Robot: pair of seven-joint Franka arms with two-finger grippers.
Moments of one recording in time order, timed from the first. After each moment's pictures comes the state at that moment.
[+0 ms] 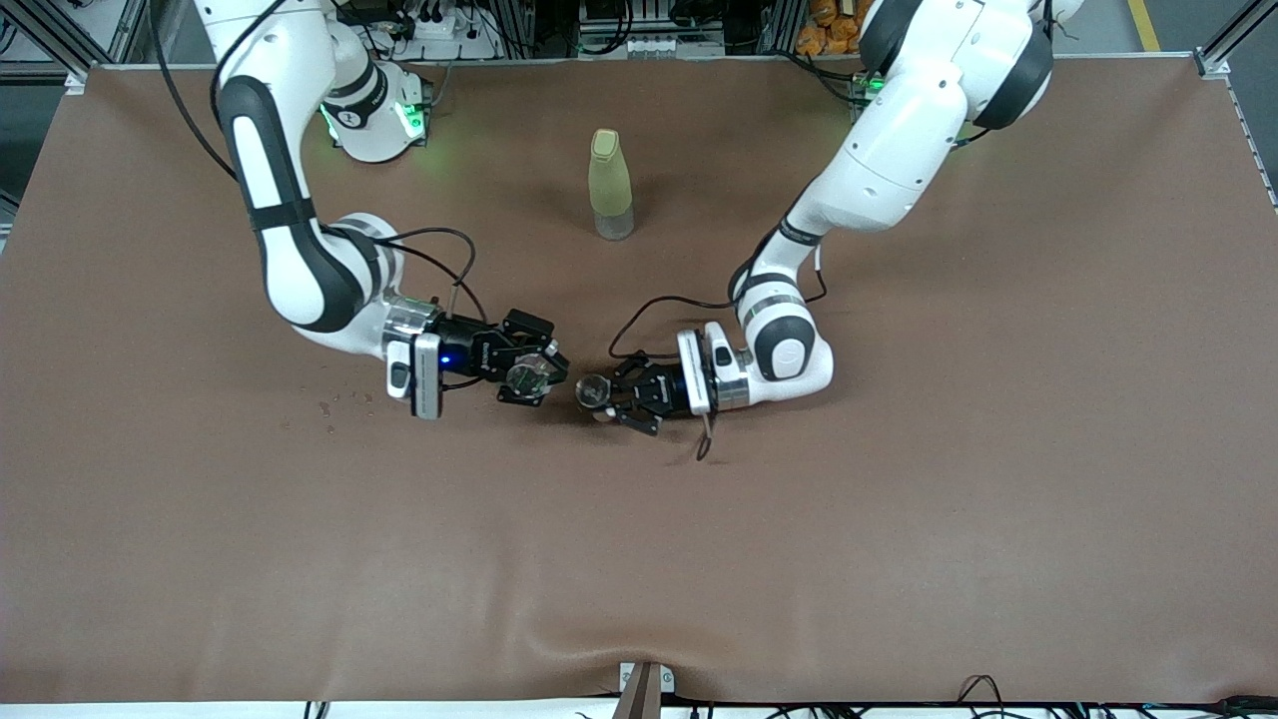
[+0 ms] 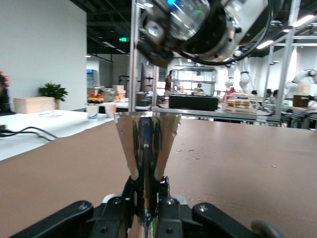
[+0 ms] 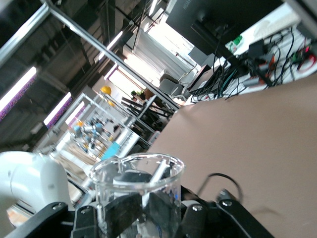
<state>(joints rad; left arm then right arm) -0.48 0.96 -0.11 -1.53 -2.13 2.06 2.59 0.68 0.42 -0.38 -2.02 2.03 1.91 -1.60</state>
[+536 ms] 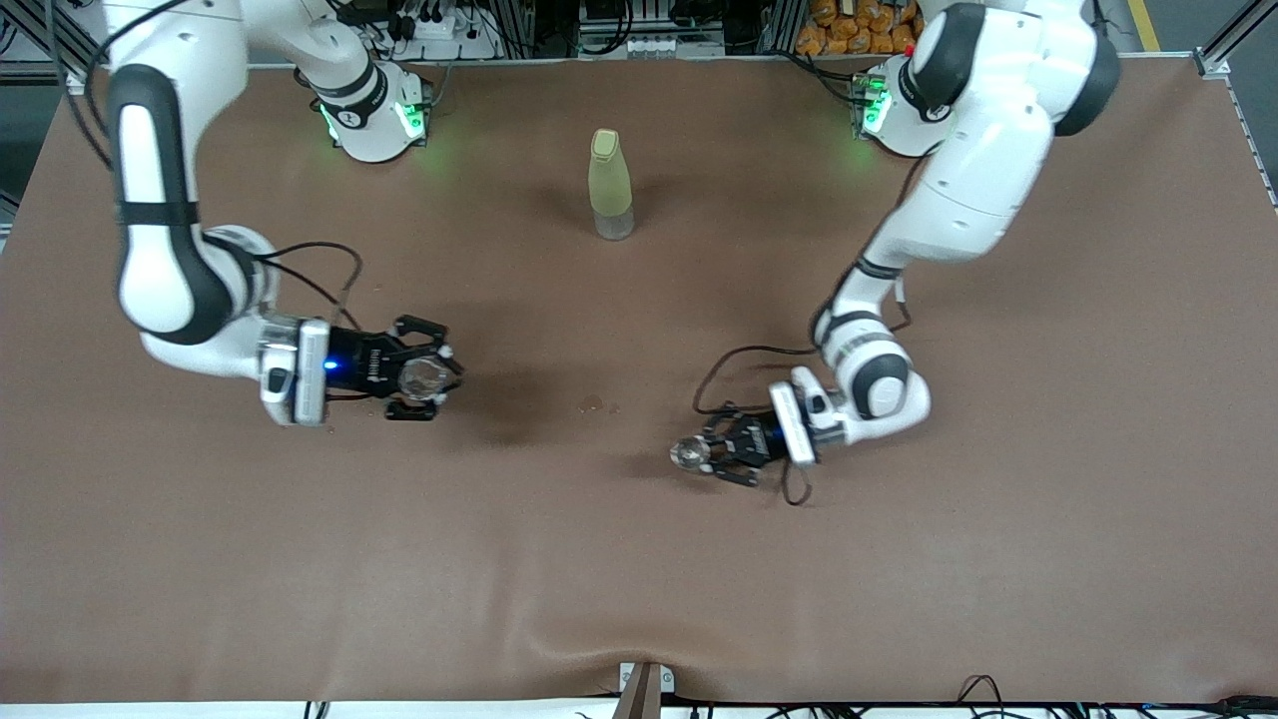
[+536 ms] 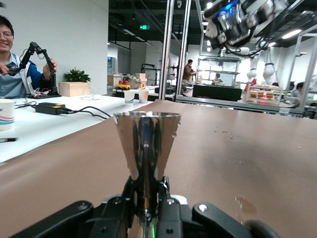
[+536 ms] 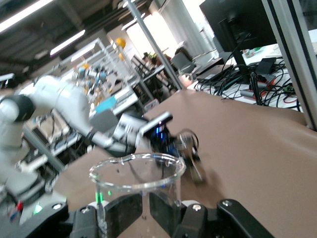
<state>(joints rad) -0.22 0.94 -0.10 -1.57 -1.90 1.98 2.49 0.58 0.40 -0.60 -1.99 1.66 1.64 -1.80</state>
